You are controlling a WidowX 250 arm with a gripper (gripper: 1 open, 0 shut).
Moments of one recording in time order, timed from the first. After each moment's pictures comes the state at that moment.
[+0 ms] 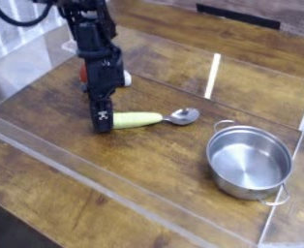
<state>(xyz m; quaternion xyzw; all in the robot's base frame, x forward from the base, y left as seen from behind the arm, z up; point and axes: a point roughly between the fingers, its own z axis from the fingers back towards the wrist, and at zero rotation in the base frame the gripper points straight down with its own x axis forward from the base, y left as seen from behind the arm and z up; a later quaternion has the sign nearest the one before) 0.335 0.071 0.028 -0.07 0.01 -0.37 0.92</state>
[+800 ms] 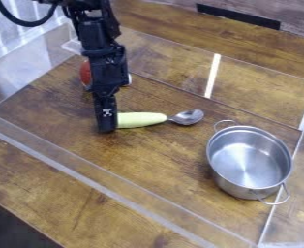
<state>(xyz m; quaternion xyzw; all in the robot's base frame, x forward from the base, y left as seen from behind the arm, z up) 0.340 0.065 0.027 -0.10 0.02 -0.38 0.92</state>
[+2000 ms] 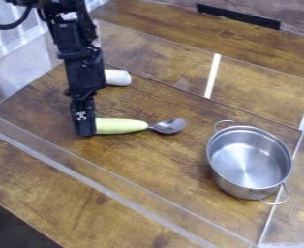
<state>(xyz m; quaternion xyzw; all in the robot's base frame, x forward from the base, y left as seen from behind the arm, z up) 0.313 0.092 0.027 -0.11 0.03 -0.37 0.92</state>
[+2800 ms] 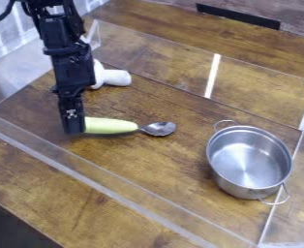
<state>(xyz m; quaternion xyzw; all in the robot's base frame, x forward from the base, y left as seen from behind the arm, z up) 0.299 0.093 0.043 -0.11 0.03 -0.34 0.93</state>
